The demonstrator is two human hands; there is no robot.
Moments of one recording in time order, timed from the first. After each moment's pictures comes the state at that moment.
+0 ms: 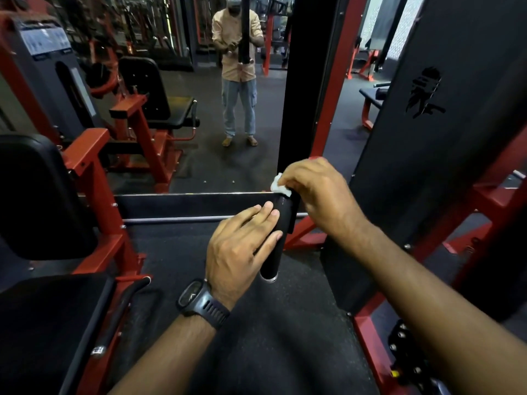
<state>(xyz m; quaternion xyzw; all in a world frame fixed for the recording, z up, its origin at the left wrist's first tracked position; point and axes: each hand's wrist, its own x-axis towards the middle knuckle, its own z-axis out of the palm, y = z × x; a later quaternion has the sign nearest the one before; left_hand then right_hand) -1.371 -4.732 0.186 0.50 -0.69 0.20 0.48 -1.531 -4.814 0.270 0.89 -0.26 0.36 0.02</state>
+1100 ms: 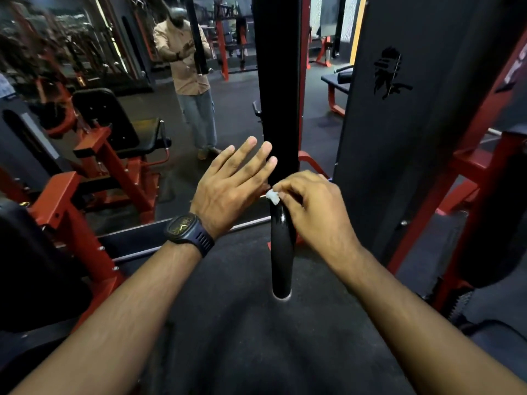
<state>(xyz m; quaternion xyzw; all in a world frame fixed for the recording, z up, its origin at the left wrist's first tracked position) -1.313 -4.859 0.264 0.30 -0.78 0.43 0.34 -1.507 -4.795 0.272 0.76 -0.48 0.43 -0.05</state>
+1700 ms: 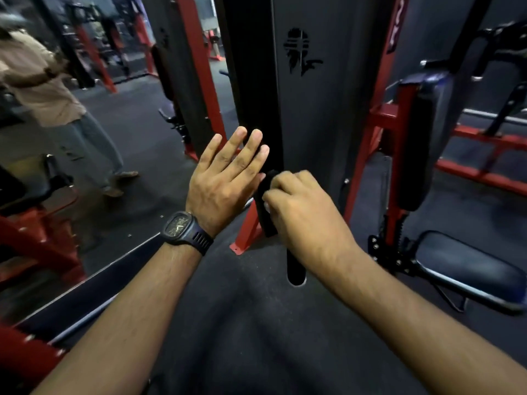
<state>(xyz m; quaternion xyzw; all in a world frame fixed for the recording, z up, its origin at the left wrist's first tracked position) -1.311 -4.907 0.255 0.15 -0.80 0.36 0.45 -1.443 -4.760 0.261 0.72 -0.60 0.28 0.22</state>
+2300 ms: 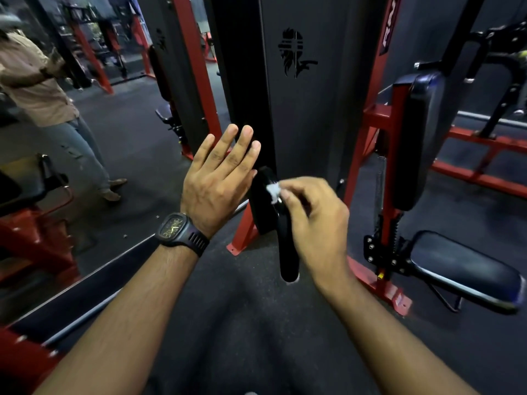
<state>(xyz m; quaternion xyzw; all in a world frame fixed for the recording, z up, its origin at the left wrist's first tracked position) -1.315 -4.898 0.250 0.17 -0.80 0.34 0.46 -1.445 -4.743 0.238 0.50 -0.61 0.62 0.00</state>
